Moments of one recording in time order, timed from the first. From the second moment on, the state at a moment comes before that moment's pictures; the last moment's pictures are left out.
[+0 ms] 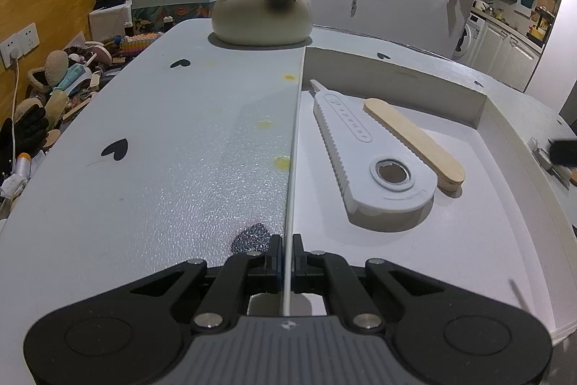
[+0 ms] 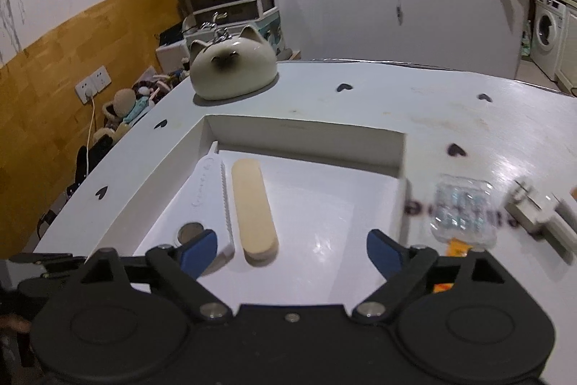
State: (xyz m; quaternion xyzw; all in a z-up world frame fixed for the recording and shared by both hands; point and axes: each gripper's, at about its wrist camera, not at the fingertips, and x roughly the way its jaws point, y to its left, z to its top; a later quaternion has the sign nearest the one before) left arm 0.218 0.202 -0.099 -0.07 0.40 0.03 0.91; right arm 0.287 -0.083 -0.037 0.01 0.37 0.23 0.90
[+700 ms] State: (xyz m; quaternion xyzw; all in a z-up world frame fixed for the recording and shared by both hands) left arm 0.217 0.202 -0.099 -0.06 0.40 0.03 0.91; right arm 0.239 -0.198 -0.061 0.06 0.34 0.10 0.93
